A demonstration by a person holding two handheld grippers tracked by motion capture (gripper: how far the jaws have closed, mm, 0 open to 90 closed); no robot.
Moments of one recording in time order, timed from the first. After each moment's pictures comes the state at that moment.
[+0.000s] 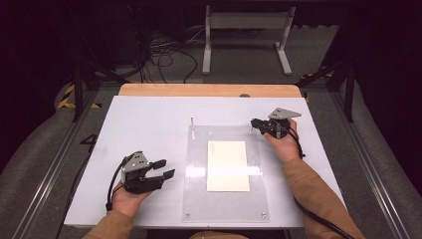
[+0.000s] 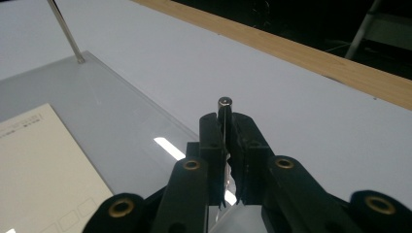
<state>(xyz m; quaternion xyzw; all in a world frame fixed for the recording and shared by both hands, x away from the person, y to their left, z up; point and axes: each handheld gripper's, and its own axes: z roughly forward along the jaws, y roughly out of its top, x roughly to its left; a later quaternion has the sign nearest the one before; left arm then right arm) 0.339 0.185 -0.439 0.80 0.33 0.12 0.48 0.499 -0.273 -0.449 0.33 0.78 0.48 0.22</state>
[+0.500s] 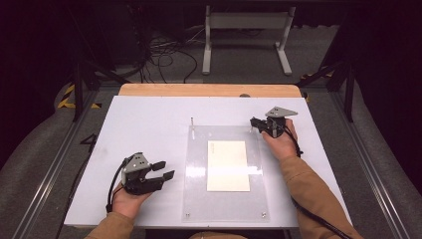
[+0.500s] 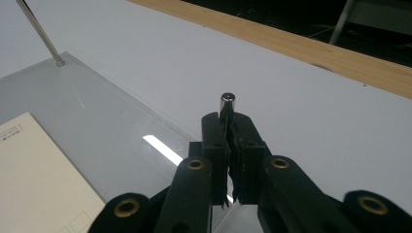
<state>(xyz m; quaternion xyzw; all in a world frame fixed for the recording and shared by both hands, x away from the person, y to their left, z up) 0.338 0.185 -0.442 0.81 0.34 0.11 0.47 0.501 -0.264 -0.446 0.37 0.78 0.45 0.23</state>
